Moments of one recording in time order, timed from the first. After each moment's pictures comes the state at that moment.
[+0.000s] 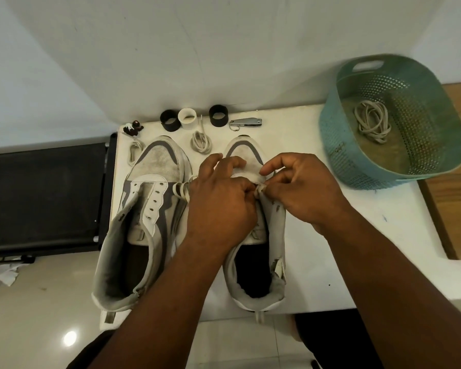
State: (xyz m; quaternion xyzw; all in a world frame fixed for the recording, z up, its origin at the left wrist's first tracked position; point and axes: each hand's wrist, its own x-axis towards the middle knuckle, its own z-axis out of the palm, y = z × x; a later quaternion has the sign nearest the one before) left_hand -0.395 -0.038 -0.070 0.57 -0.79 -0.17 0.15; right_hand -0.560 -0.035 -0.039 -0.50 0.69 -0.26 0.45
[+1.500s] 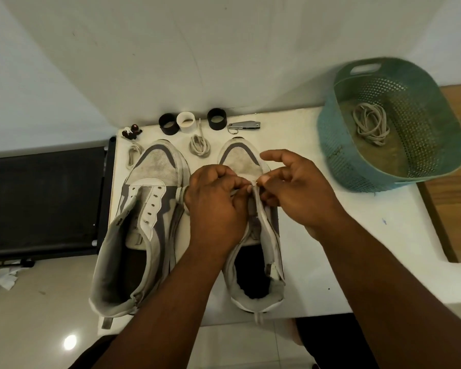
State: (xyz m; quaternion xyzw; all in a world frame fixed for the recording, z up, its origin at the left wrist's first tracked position) left_hand -0.398 -0.036 -0.092 0.61 -0.69 -0.21 0.32; right_hand -0.553 -0.036 -0.046 -0.43 0.68 -0.32 0.50
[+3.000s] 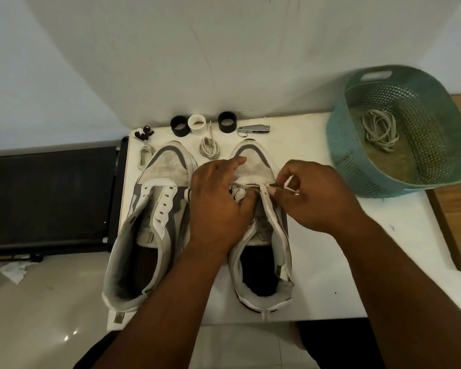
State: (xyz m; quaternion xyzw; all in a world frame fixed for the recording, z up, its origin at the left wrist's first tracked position) left_hand -0.387 -0.042 -0.085 0.61 -0.69 -0.20 0.32; right_hand -0.571 -0.039 -0.044 -0.66 0.69 -0.12 0.28
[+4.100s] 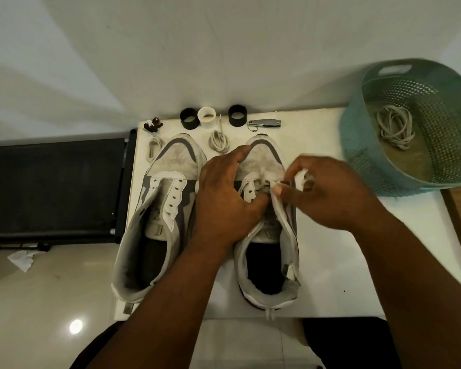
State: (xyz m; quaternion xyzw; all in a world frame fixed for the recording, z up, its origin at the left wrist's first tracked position) left_hand -0.378 -0.039 -0.083 0.60 -0.68 -0.25 0.34; right_hand -0.572 -0.041 -0.038 -0.65 0.69 -0.12 0.31
